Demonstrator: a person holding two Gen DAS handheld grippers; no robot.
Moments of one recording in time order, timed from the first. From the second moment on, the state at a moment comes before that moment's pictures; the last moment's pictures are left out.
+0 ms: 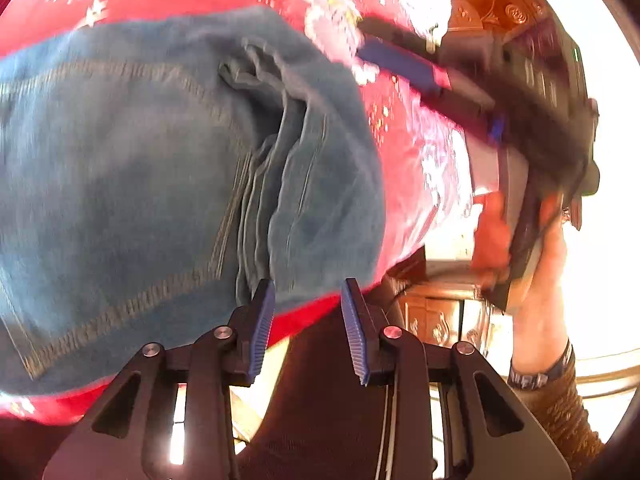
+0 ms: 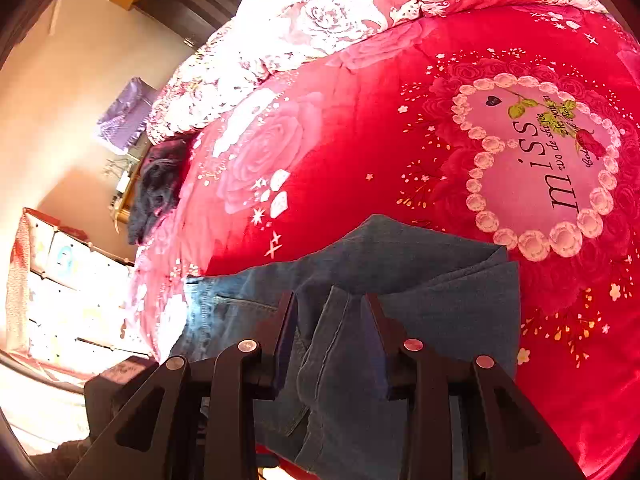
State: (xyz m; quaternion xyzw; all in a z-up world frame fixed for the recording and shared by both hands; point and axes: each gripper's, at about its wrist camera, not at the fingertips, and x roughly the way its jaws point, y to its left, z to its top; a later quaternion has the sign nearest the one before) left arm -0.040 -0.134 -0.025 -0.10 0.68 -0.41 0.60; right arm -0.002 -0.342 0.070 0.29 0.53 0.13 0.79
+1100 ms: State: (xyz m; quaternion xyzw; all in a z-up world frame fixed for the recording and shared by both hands) left arm 0.011 -0.167 0.001 -0.11 0.66 -0.41 0.62; right arm -0.090 -0.371 0.054 0.30 0.58 0.08 0.75
